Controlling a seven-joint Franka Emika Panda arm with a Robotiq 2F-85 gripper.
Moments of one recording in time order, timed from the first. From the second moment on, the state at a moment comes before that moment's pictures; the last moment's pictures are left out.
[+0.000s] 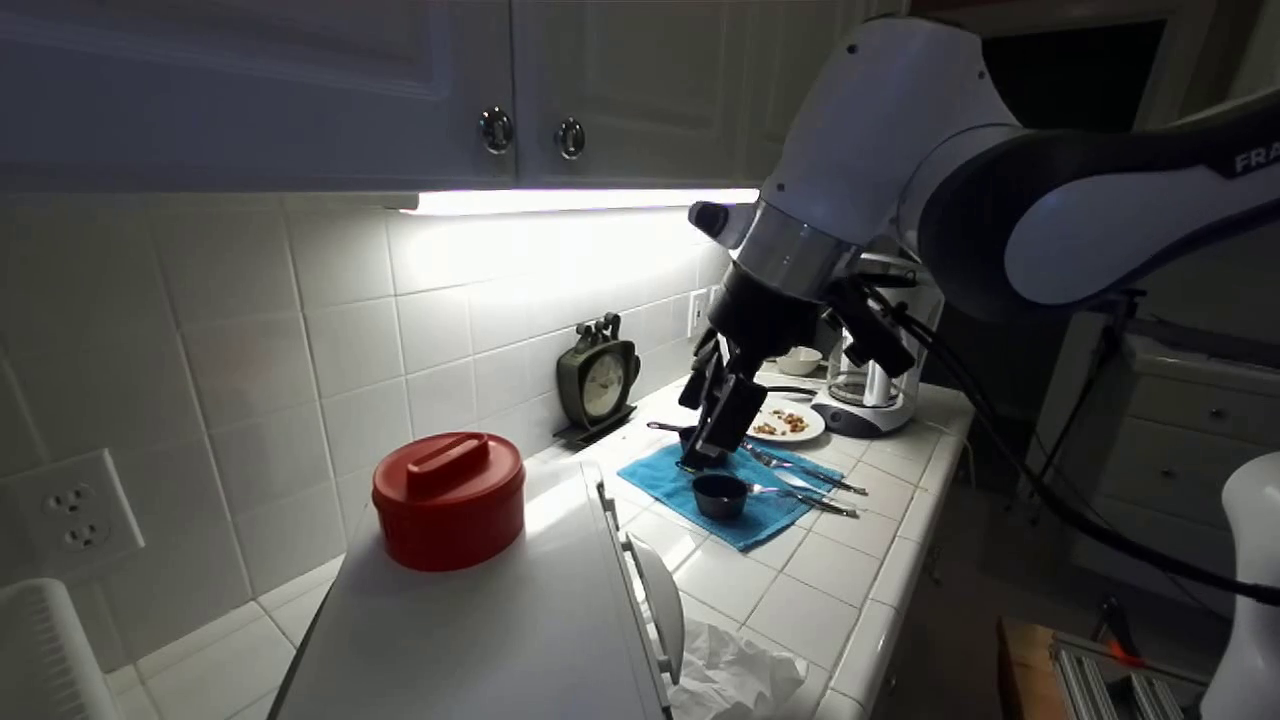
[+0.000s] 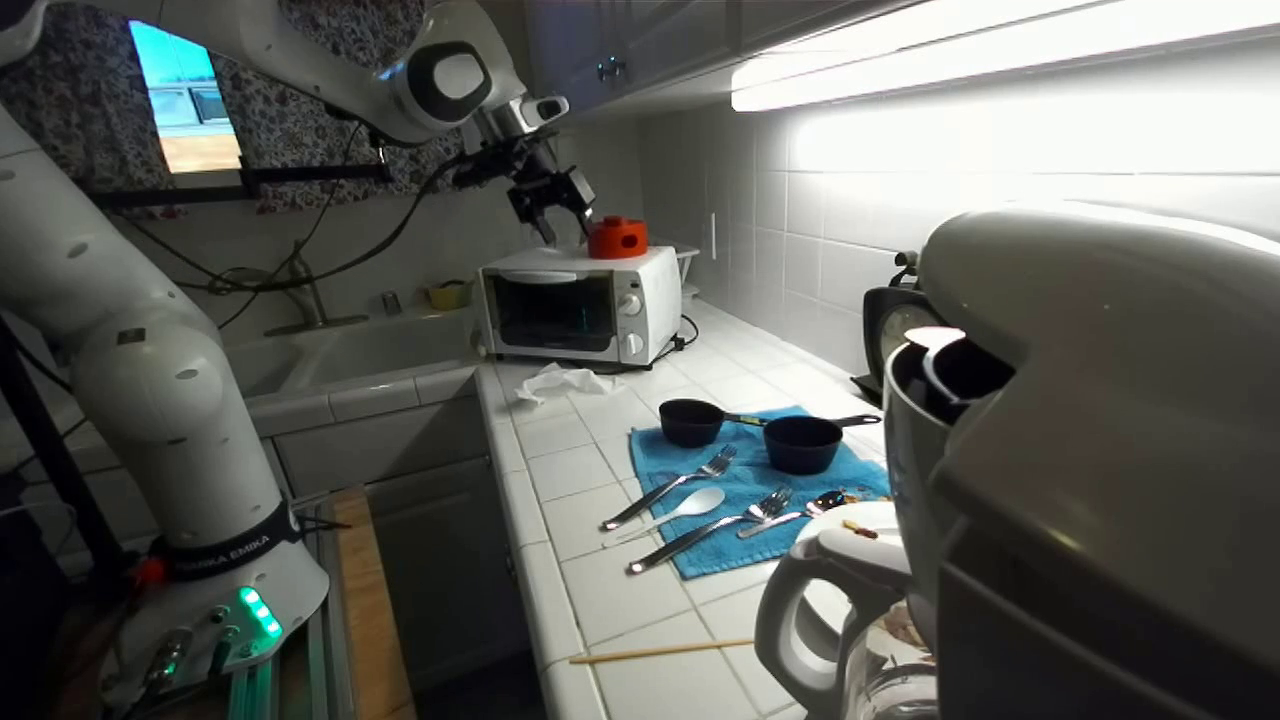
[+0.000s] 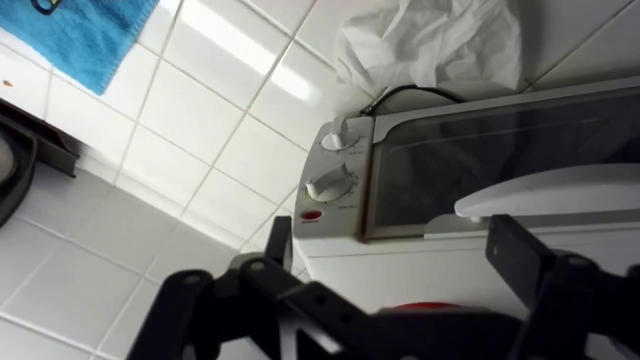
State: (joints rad) arm 0.13 -0.35 0.12 -2.30 -0.13 2.35 -0.10
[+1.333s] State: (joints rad) arm 0.02 -0.33 0.18 -2.10 -0.33 2.57 0.10
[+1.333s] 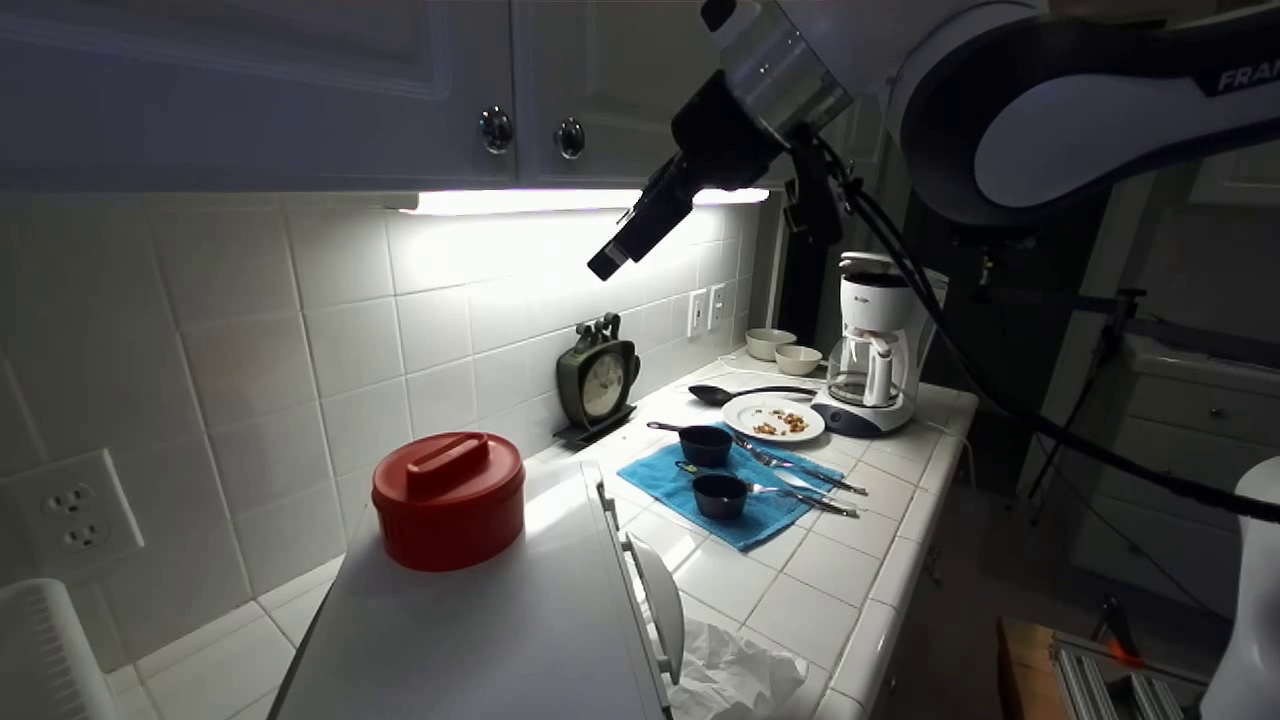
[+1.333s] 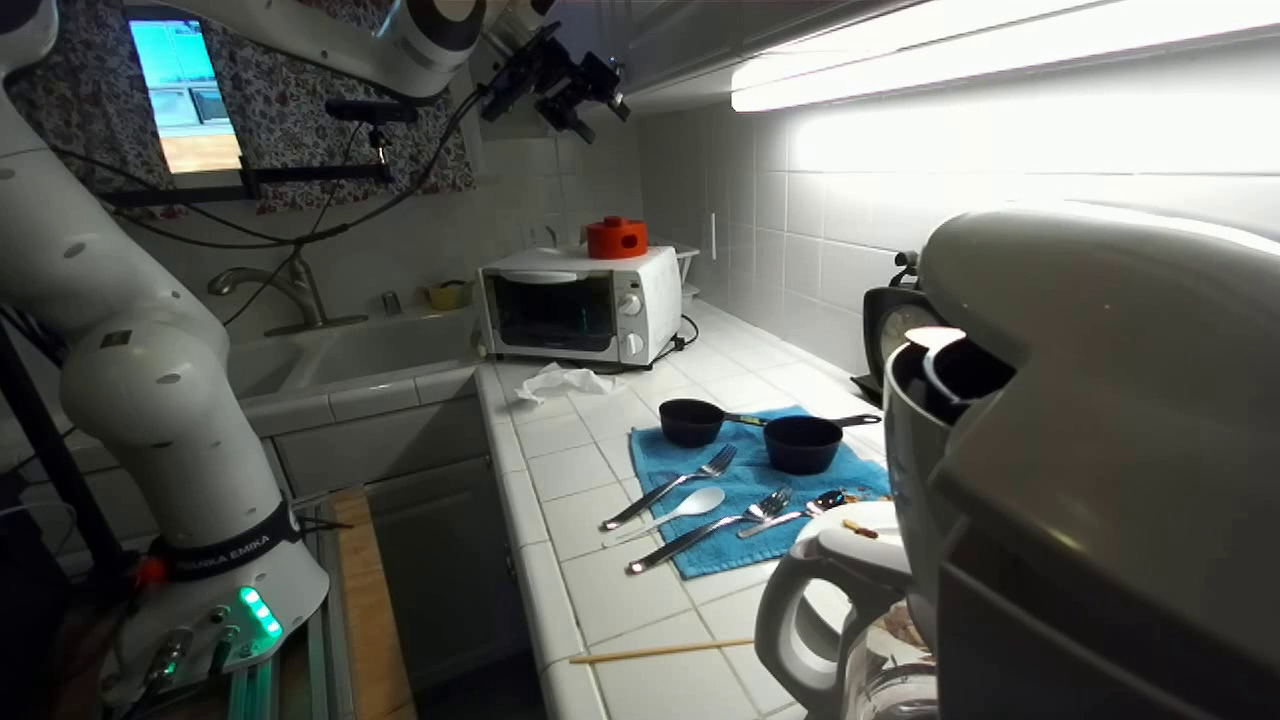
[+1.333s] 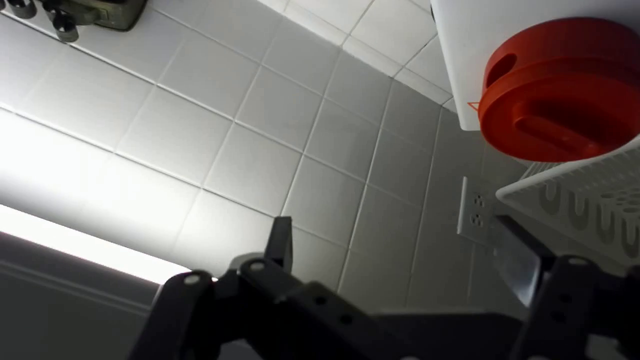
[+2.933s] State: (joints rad) arm -0.20 -0.35 0.35 -2.09 -0.54 2.84 0.48
